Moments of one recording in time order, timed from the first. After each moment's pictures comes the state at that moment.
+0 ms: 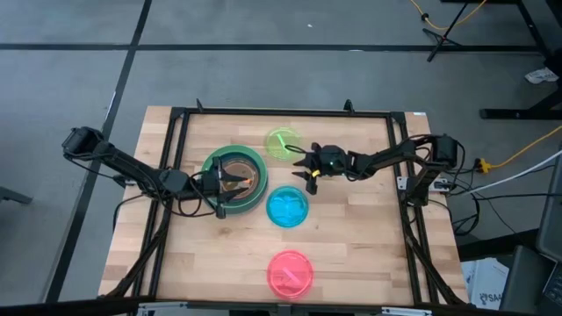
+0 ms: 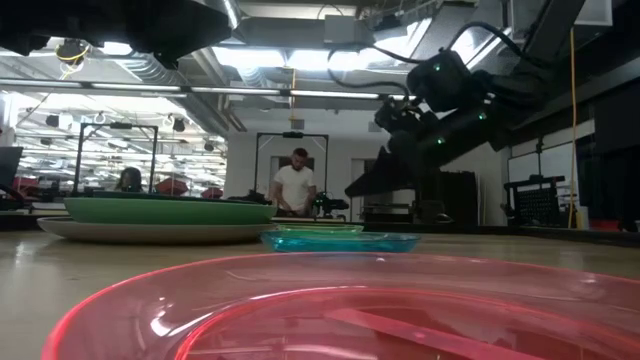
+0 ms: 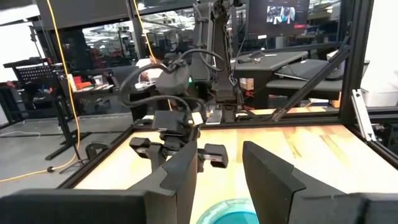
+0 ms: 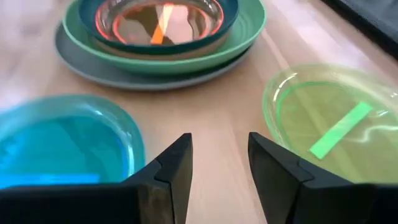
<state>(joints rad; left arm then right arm) -0.32 0.99 0.30 0.73 -0.51 0.11 -0.21 1.73 0.63 0.63 -0.08 -0.07</state>
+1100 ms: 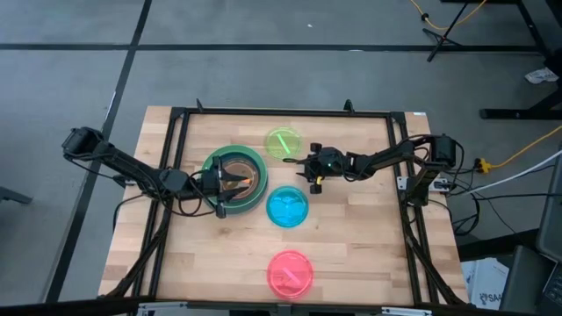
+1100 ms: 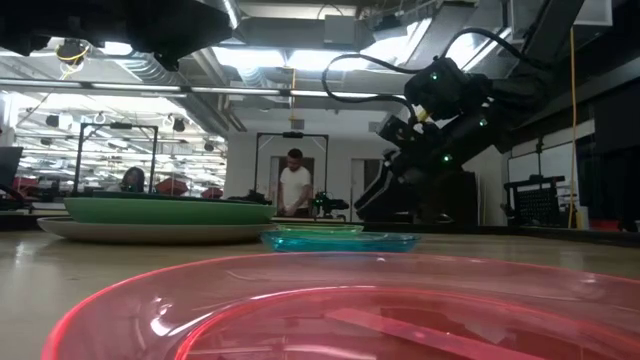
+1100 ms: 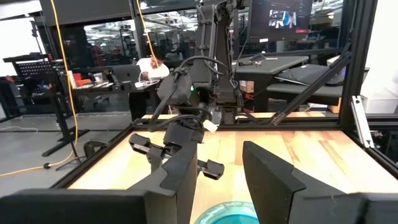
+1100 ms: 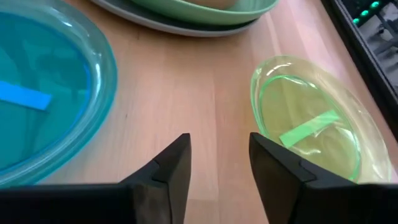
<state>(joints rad) -0.31 0.99 0.30 0.74 -0.51 0.08 -0.21 1.74 0.63 0.54 0.00 -0.43</state>
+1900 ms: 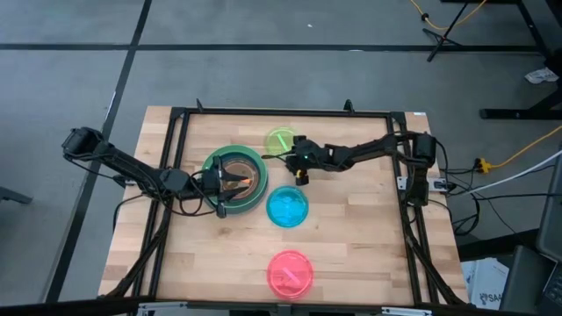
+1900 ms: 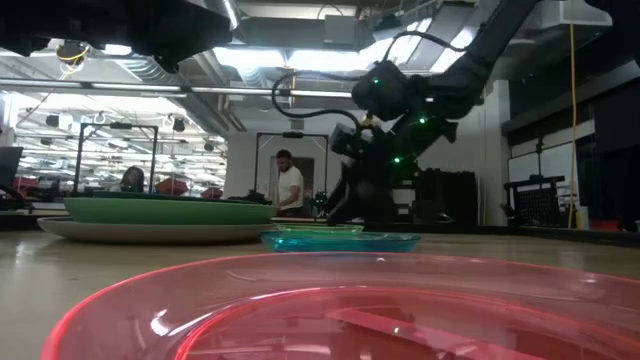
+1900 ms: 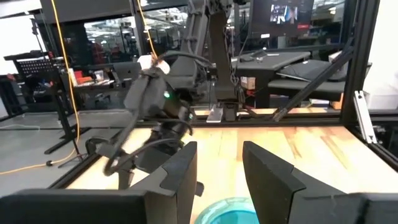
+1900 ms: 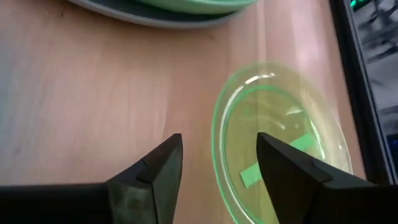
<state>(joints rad) -0.31 0.99 0.30 0.72 -0.51 0.08 -0.23 1.91 0.96 0.25 0.12 -0.58</state>
